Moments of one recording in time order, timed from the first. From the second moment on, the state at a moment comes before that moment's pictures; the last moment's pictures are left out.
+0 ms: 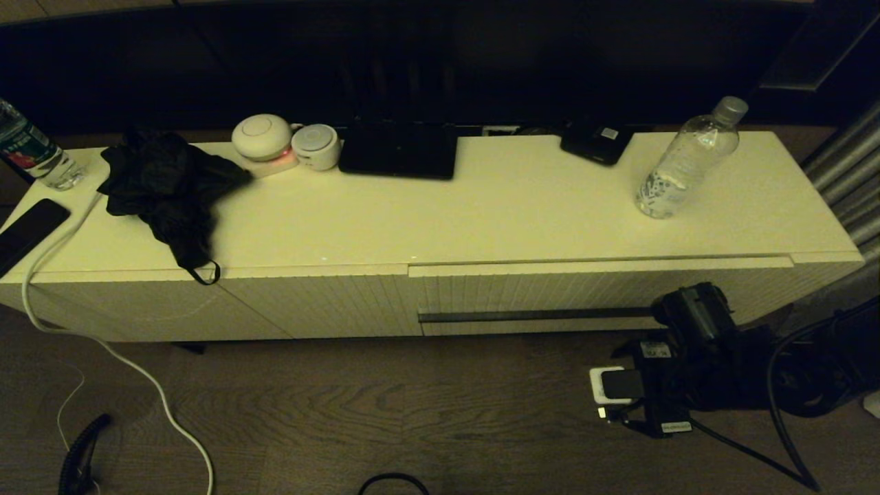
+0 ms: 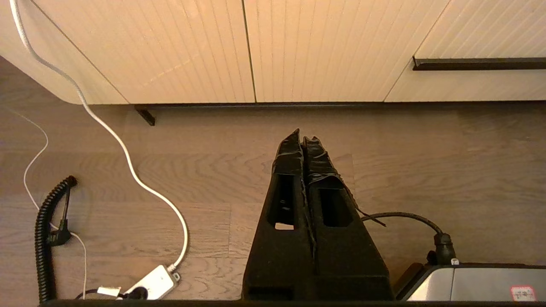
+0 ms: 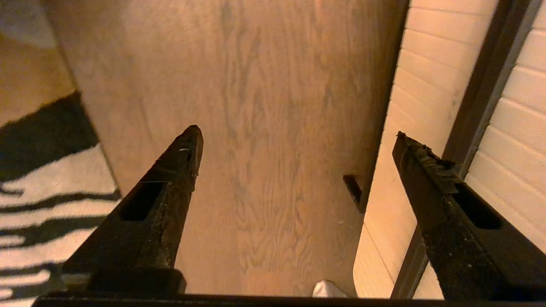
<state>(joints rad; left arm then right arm) 0.00 0.00 0.00 0.00 0.00 -0.01 0.29 1.89 -0.81 -0.20 -0.02 -1.30</state>
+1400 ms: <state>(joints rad) 0.00 0.00 0.00 0.00 0.00 -0.01 0.22 2.08 -1.04 -0.25 -0.02 -1.30</state>
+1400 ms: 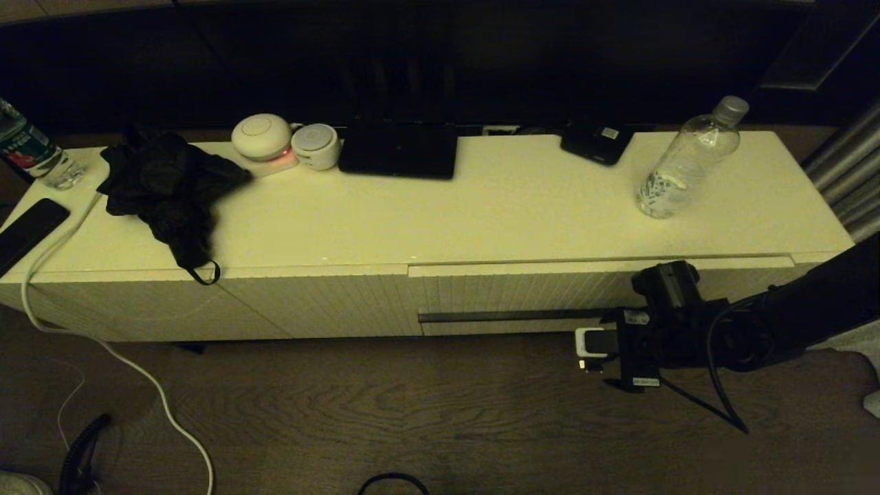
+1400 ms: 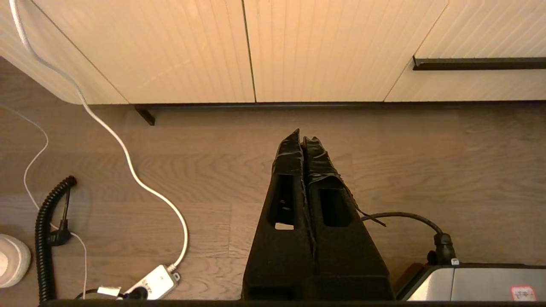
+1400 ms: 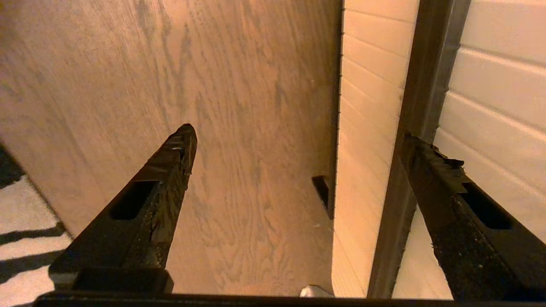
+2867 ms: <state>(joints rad) 0.00 0.00 0.00 0.00 0.00 -0.01 0.21 2.12 -1.13 -0.25 -0.01 -1.27</state>
